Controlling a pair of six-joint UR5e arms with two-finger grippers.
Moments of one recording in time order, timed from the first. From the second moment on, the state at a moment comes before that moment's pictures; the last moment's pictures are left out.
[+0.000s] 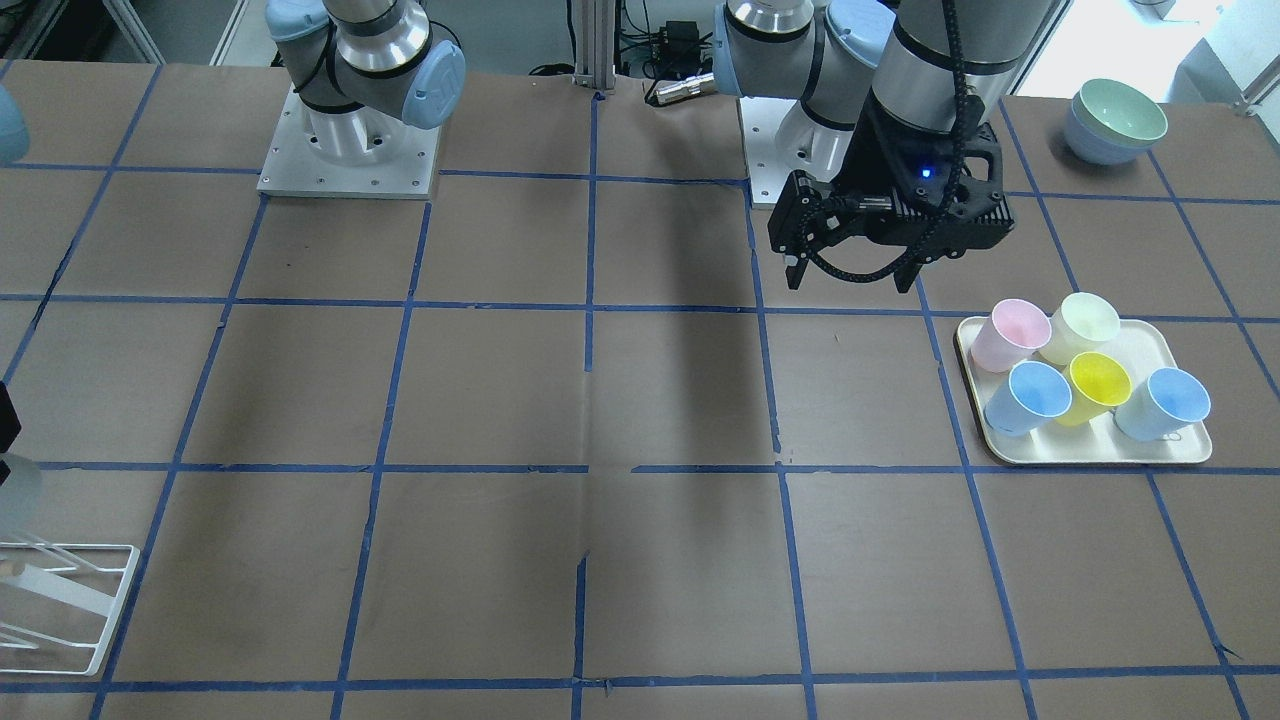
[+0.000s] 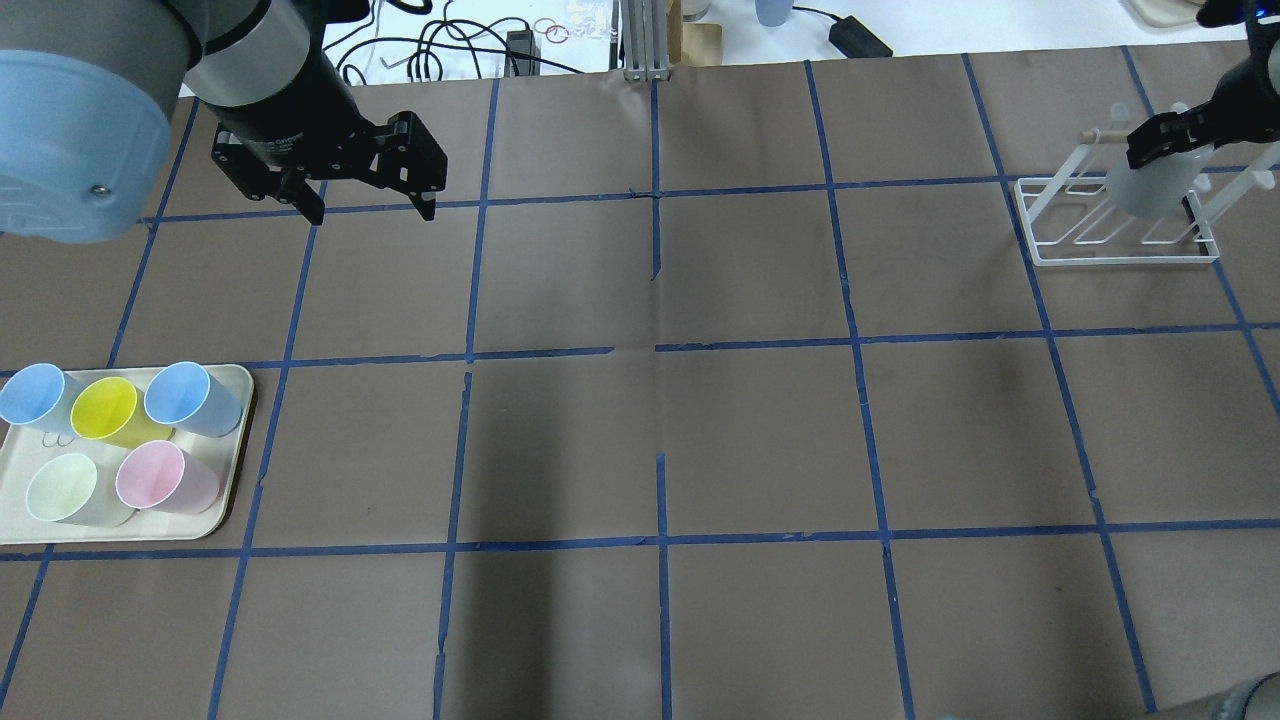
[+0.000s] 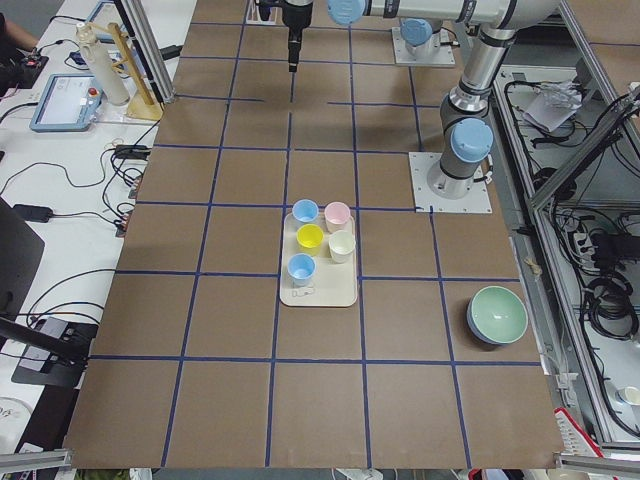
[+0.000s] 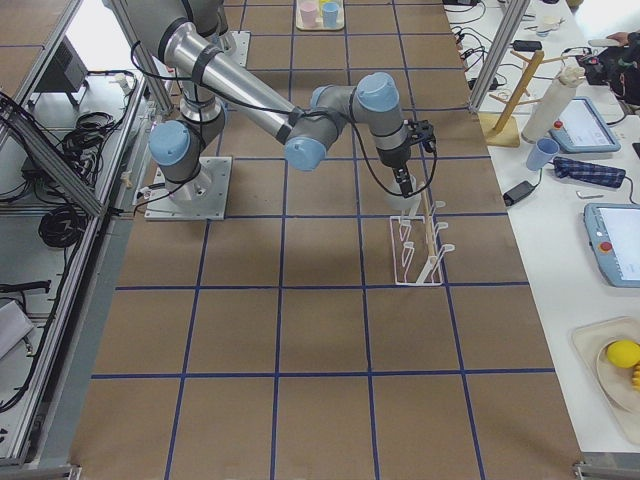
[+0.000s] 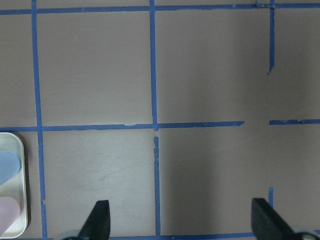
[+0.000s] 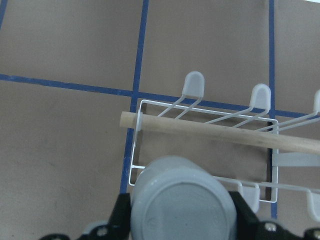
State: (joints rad) left arm -1.62 -1.59 -1.55 -1.47 1.57 -0.03; right arm 1.08 -1.34 1.73 -2.33 -1.45 -0.60
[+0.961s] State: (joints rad) left arm -1.61 -1.60 -1.55 -1.47 1.56 -0.03; right arm 1.08 -1.28 1.73 -2.40 -1.45 -0.58
